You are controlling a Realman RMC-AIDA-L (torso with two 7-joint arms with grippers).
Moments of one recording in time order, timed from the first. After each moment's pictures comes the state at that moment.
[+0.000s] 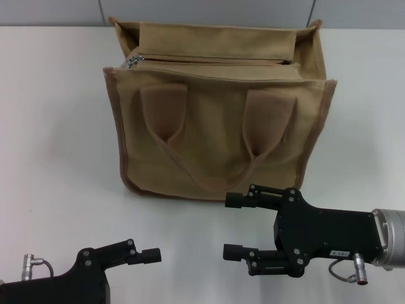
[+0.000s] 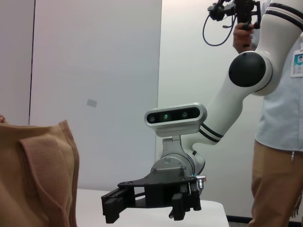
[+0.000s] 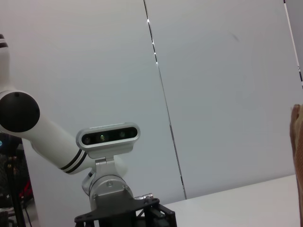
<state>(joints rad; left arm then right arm) -0.16 -2.07 0.89 0.48 1.83 1.98 -0.71 0.53 2.09 -0.77 -0.14 -1.90 -1.76 0.78</state>
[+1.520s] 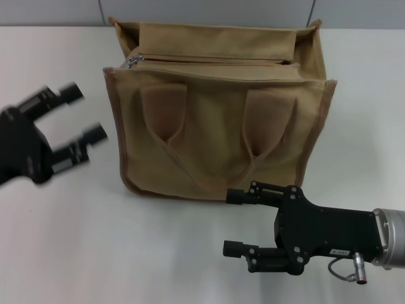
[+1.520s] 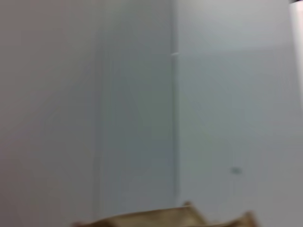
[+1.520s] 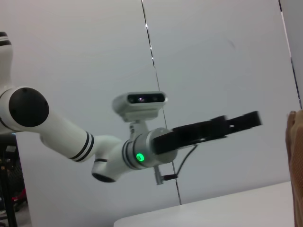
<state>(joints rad) -0.24 -2.06 0.64 0.62 1.57 1.87 -1.01 0.53 2.09 -0.76 -0.13 -1.90 -1.76 0.75</state>
